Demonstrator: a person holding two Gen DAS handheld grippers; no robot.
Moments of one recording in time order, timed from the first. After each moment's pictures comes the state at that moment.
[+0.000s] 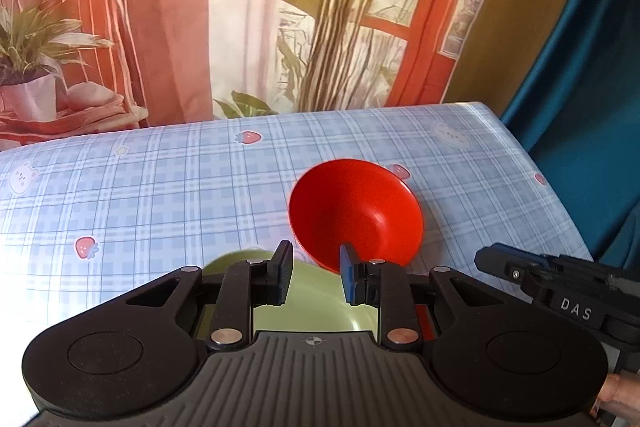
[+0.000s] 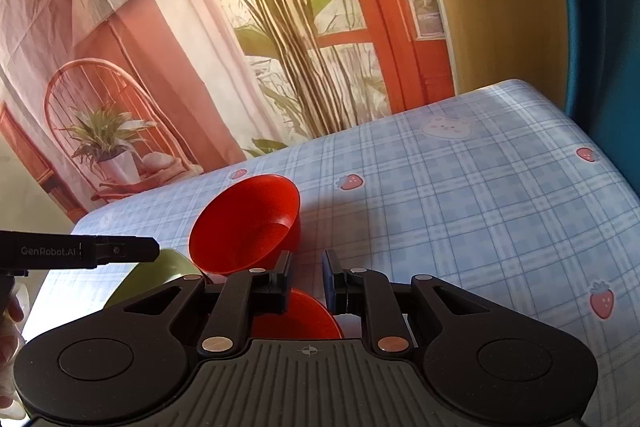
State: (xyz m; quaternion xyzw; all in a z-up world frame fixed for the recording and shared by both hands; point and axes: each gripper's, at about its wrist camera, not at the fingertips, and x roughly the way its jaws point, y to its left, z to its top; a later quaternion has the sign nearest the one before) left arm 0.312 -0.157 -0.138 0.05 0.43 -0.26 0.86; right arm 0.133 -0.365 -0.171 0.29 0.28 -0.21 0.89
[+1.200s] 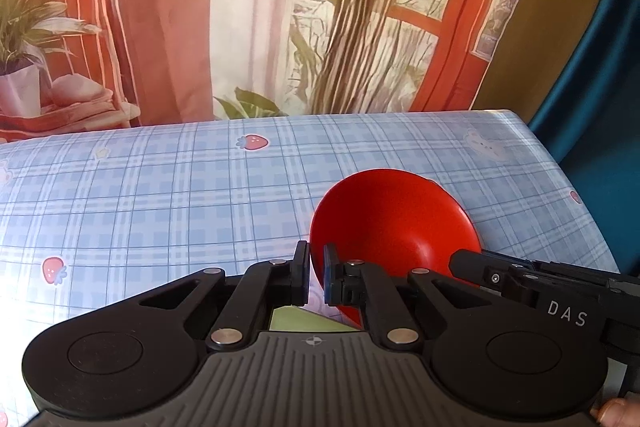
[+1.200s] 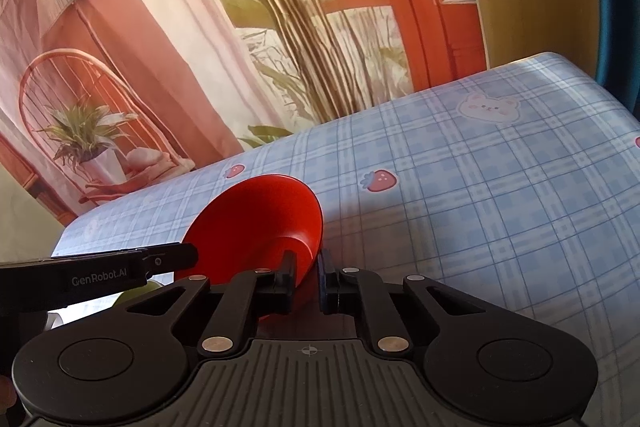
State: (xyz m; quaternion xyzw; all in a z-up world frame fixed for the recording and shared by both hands) left arm 0.350 -0.173 -0.182 0.05 0.42 -0.26 0.87; right arm 0.203 -0.380 -0.201 0.32 0.31 -0.21 0.87
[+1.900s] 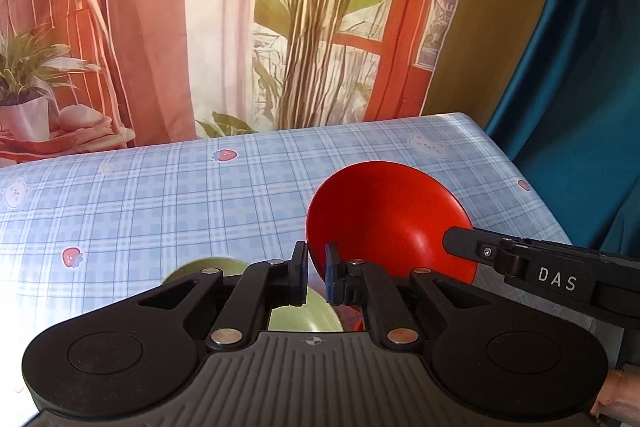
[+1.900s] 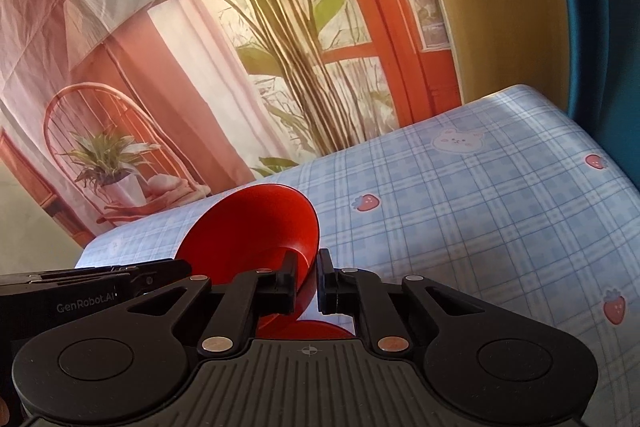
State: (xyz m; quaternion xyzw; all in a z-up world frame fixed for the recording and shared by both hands) left arm 0.280 -0.169 -0.135 0.06 0.39 -0.28 0.87; right arm 0.143 -0.364 -0.153 0.31 0.27 -0.22 0.88
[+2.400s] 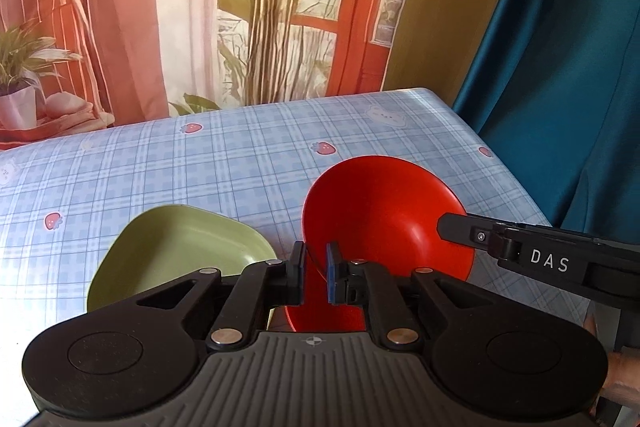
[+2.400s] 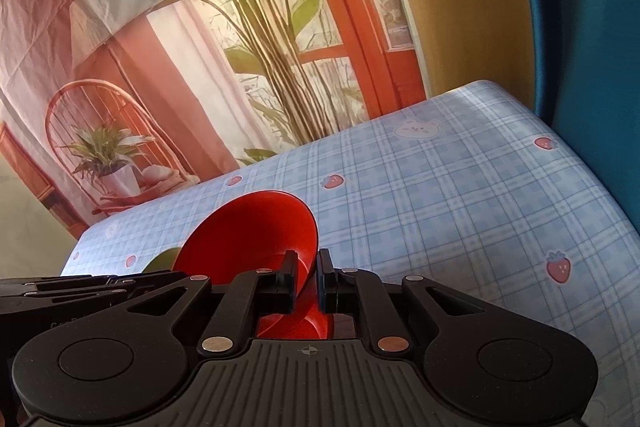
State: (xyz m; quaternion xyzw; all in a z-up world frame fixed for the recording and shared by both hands) left arm 0.239 -0.166 -0.131 0.07 0.40 -0.30 0.86; right arm 0.082 -0.351 -0.154 0.31 0.27 -0.23 0.88
